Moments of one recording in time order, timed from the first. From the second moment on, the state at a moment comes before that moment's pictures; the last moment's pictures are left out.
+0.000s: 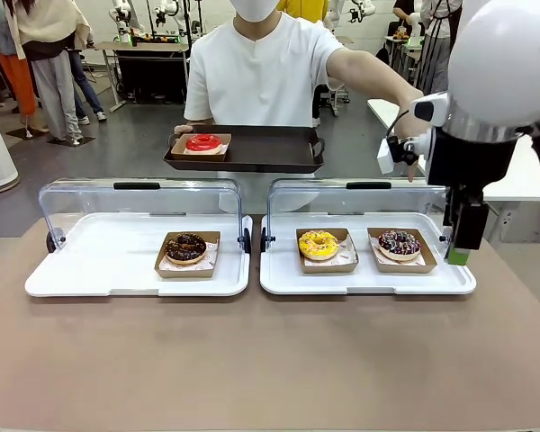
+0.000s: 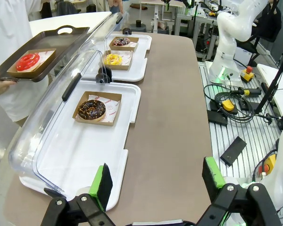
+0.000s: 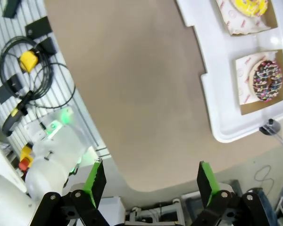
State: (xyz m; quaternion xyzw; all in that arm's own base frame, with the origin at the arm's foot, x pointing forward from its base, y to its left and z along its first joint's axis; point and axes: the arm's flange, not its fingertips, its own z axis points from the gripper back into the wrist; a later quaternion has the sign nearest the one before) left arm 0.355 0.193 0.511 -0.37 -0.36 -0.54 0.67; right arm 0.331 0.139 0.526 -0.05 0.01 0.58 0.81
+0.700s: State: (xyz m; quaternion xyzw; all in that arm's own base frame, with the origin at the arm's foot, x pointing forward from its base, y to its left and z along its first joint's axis) left arm 0.356 0.193 0.511 -0.37 -0.35 -0.54 0.67; right arm 0.373 0.111 0.443 -0.06 -0.06 0.63 0.77
